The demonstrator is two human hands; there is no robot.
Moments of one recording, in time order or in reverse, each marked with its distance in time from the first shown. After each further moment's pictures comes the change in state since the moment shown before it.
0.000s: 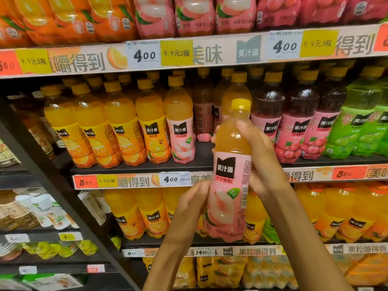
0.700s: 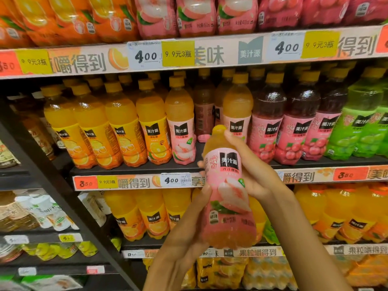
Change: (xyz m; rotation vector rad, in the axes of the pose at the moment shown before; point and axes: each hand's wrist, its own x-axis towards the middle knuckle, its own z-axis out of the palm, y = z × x) left_hand -0.011 0.017 0.009 -0.608 -0.208 -0.252; right_hand 0.007 0.014 -0.005 0.178 -0.058 0.466
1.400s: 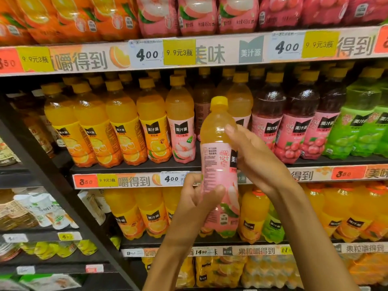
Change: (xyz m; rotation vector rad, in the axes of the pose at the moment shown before) left_hand 0.002 0.004 -0.007 0.479 0.187 0.211; right_hand -0.011 -0.013 0.006 -0.455 -0.021 -0.321
